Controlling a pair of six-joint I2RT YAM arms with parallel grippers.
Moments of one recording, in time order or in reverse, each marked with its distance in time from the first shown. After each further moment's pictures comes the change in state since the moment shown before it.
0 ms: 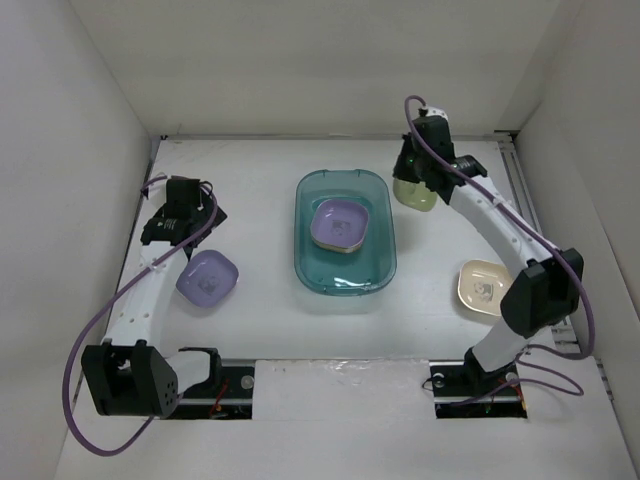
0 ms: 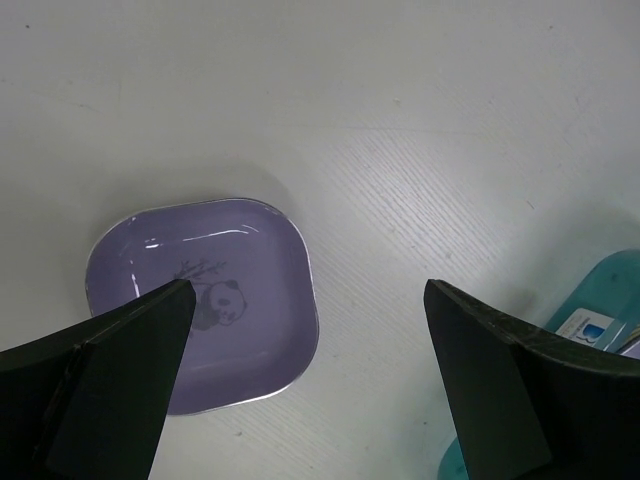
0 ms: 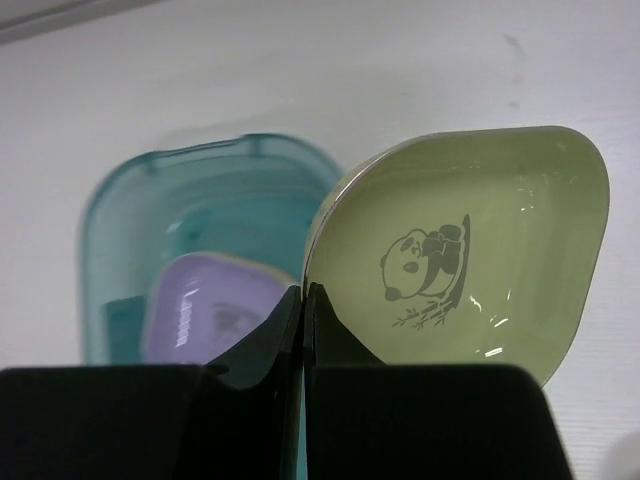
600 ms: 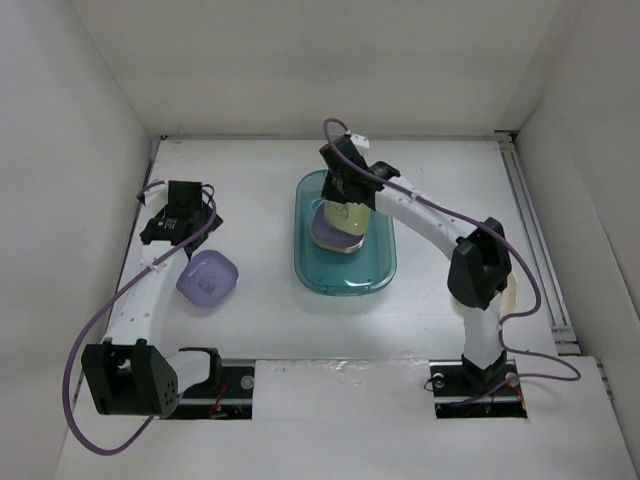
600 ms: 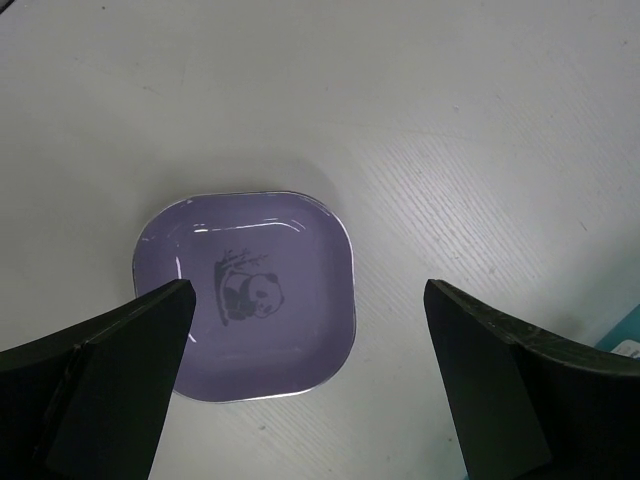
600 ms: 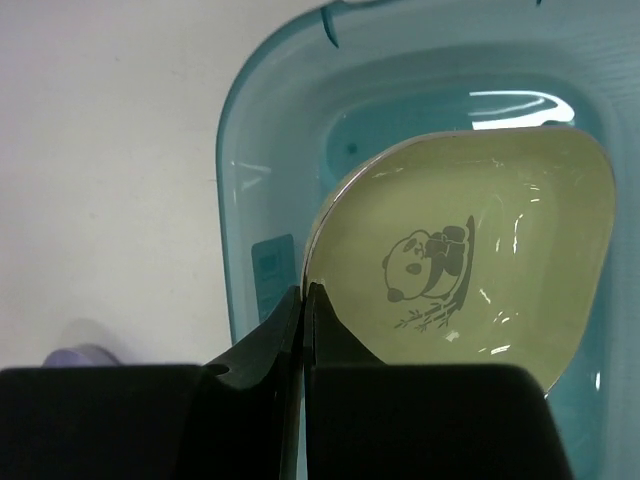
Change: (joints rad) left arm 0.000 0.006 0.000 -0.074 -0.090 -0.044; right arm 0.364 0.317 0.282 -0.078 0.111 0.304
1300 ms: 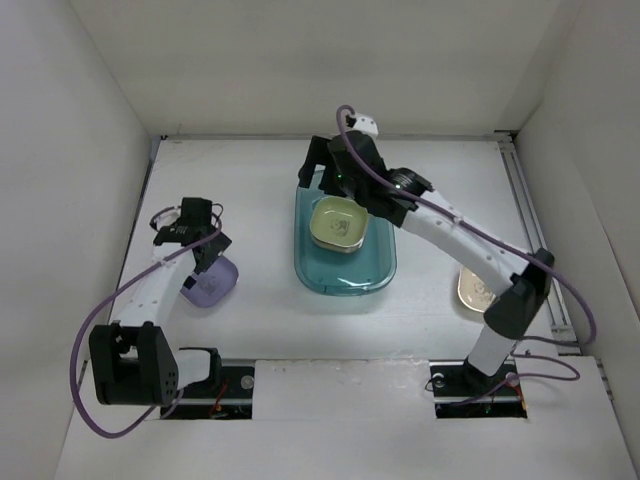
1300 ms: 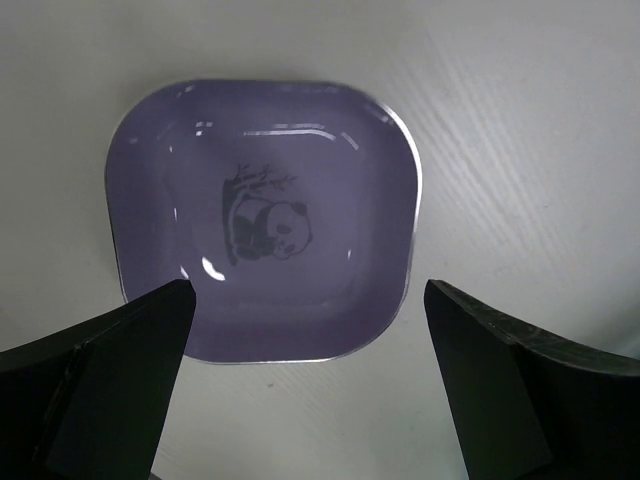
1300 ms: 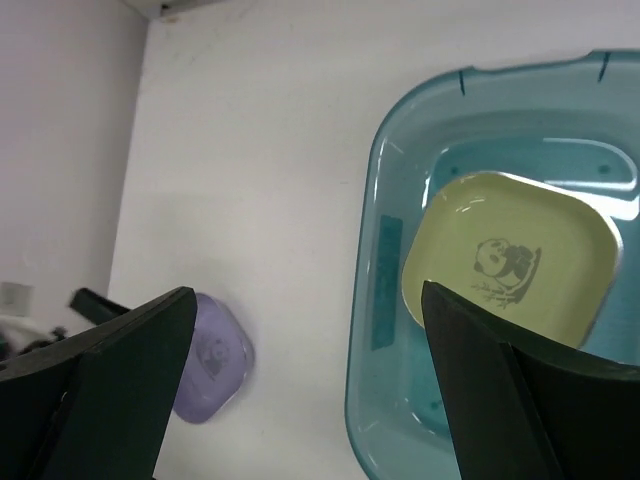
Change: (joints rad) left arm 0.000 0.049 -0.121 -0.031 0.074 -0.131; right arm 0.130 -0.214 -0.008 0.028 0.078 -0.032
